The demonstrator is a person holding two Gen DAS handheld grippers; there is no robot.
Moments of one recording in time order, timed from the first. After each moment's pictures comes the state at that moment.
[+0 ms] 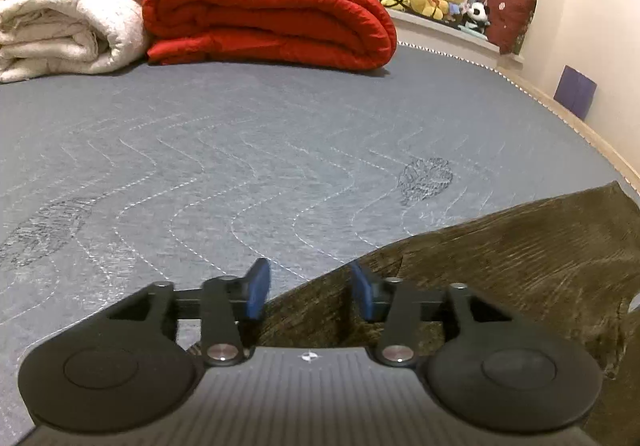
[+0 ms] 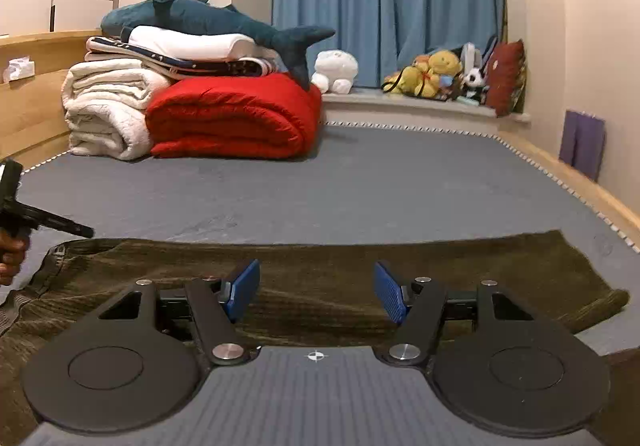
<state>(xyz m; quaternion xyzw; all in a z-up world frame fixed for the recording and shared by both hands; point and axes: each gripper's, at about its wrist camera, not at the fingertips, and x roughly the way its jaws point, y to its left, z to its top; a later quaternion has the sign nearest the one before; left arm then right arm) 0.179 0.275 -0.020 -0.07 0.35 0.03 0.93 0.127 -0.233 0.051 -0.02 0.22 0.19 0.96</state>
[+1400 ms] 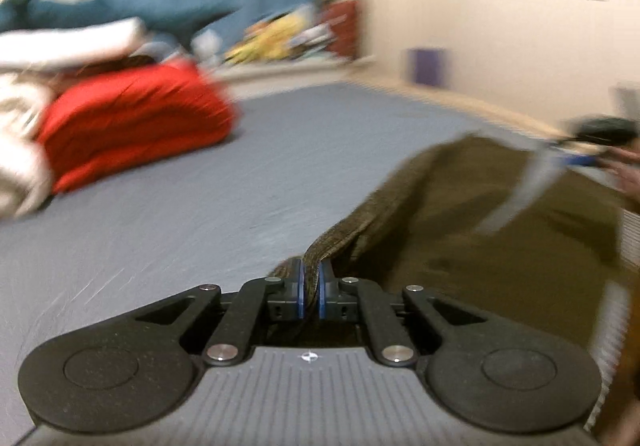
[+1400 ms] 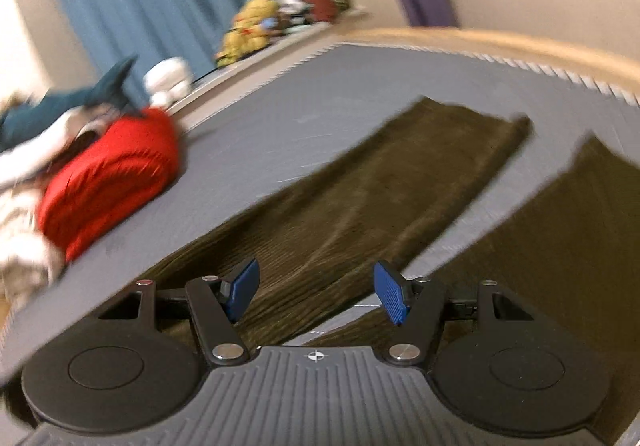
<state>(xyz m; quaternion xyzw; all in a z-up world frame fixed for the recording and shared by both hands) 0.022 0.177 0.077 0.09 0.24 -0.19 0.95 0.132 -0.358 0.026 0.26 0.31 -0.01 0.92</state>
